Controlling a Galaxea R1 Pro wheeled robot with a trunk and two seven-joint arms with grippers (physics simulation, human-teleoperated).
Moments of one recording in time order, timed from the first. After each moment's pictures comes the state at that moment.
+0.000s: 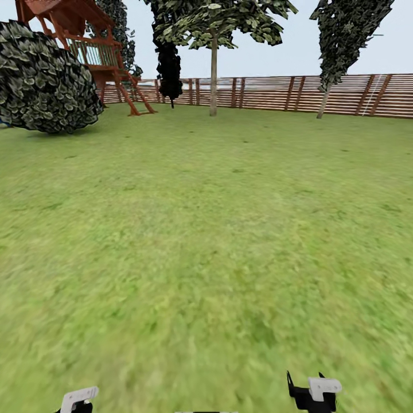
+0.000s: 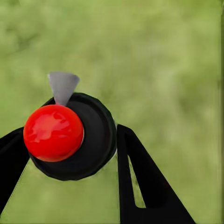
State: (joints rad) left arm -0.40 0.18 0.76 -0.11 -0.52 -0.35 -0.11; right arm -0.42 -0.09 -0.32 -0.03 0.36 -0.78 -0.12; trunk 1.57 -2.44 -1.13
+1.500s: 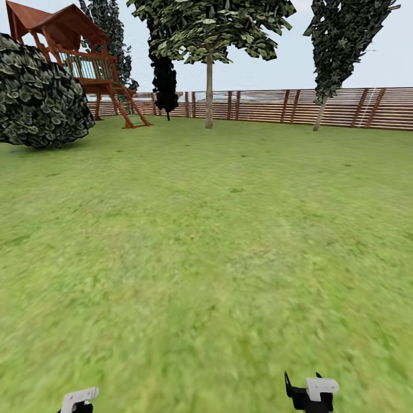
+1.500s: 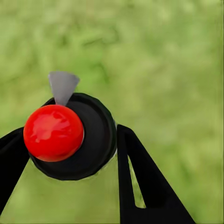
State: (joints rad) left arm -0.40 0.18 0.76 -0.11 -0.52 -0.35 -0.11; right arm -0.41 -0.08 -0.32 -0.03 0.36 -0.78 -0.12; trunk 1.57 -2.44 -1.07
